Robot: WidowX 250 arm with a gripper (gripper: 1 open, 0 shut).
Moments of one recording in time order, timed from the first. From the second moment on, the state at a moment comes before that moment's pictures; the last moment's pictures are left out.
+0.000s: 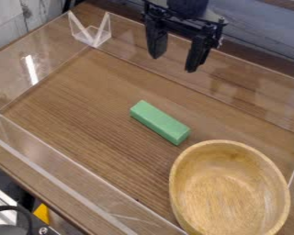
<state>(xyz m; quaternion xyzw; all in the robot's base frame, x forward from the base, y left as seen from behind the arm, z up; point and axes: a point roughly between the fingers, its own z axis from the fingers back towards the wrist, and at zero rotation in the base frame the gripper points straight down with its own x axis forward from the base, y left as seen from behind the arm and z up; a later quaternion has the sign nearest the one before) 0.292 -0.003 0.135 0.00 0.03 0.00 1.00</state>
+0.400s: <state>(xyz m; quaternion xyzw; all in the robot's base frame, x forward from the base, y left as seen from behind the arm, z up) 0.276 0.011 0.111 -0.01 0.06 0.08 0.99</state>
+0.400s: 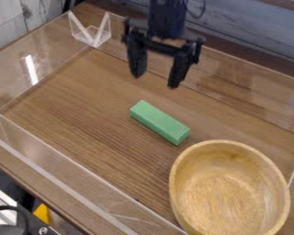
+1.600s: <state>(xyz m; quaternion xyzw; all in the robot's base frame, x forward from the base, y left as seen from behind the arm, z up) 0.261 0.034 0.050 -0.03 -0.01 0.61 0.79</state>
